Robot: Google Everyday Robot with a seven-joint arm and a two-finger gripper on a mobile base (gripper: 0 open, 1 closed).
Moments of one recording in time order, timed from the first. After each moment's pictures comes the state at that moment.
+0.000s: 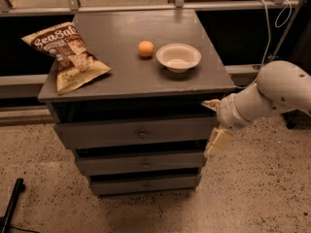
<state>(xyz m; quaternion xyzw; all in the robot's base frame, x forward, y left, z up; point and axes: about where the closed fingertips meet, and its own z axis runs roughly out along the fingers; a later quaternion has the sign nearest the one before) 0.546 -0.161 0.723 -0.66 0.69 0.11 0.27</state>
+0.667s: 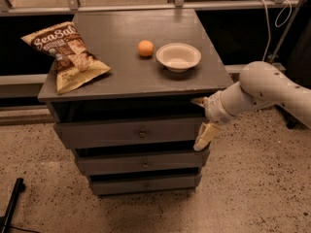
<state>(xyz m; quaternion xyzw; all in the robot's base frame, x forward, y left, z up) 0.590 -0.140 0.692 -0.67 0.68 0.12 0.28</state>
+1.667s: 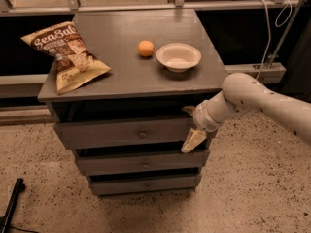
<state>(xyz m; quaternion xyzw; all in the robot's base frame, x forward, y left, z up) 0.594 -0.107 0.643 -0.67 0.68 0.15 0.26</state>
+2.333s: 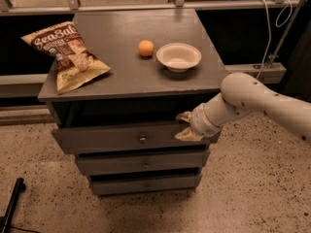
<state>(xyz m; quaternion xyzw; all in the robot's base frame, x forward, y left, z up) 0.554 -0.086 0.664 -0.69 0.66 0.17 0.25</state>
